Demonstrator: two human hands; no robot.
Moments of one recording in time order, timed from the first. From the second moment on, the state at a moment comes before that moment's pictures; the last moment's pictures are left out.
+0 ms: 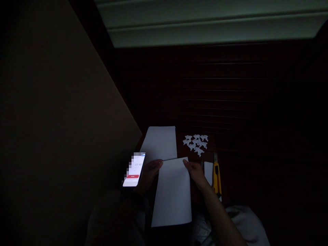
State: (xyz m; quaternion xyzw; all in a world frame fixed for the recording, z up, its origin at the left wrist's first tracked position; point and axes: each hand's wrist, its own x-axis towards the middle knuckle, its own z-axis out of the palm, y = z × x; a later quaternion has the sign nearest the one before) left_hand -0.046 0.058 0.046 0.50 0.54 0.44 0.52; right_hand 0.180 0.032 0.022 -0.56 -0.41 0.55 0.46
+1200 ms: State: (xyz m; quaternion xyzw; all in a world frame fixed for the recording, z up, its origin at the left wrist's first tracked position) left_hand -0.038 0.073 -0.006 0.52 0.45 0.45 0.57; right_hand 0.159 0.077 0.046 -0.54 -0.72 0.31 0.31
